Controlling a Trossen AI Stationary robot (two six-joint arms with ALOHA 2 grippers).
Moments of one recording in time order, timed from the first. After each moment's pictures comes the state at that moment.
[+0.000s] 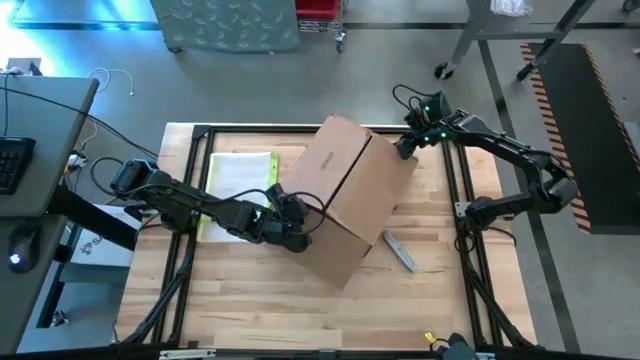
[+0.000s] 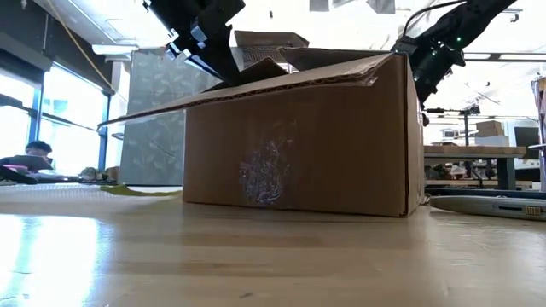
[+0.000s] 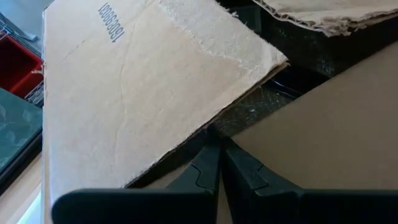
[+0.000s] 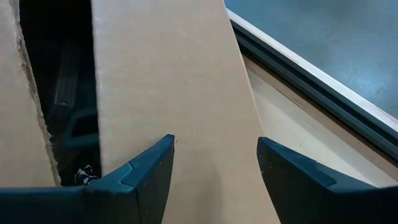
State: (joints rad) left arm -0.28 1.61 1.12 -0.56 -0.75 -0.51; right arm -0.91 1.32 0.89 -0.56 -0.24 -0.04
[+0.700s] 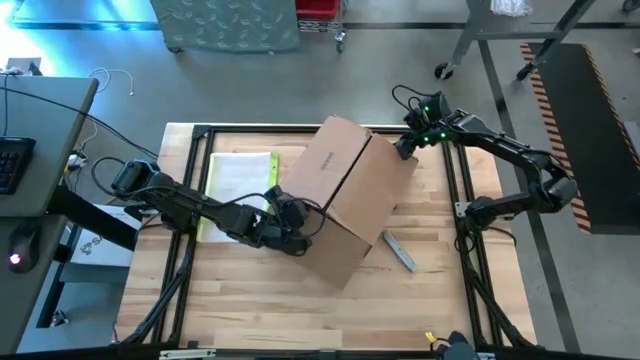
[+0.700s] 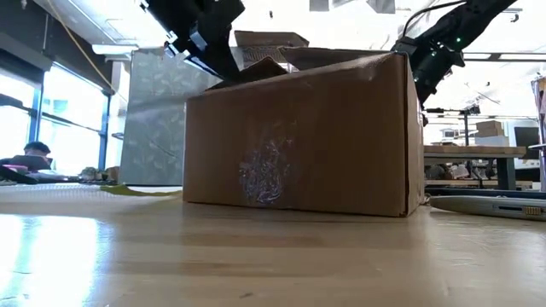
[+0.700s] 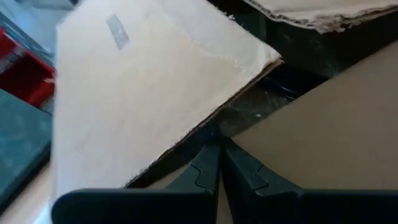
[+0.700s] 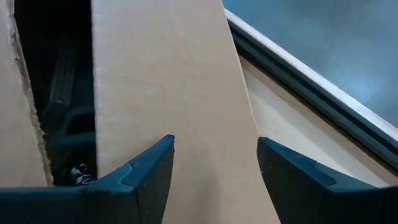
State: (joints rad) left arm -0.31 1.59 1.12 -0.49 -0.86 -0.48; right arm -0.91 1.31 0.89 -0.55 -0.23 -0.07
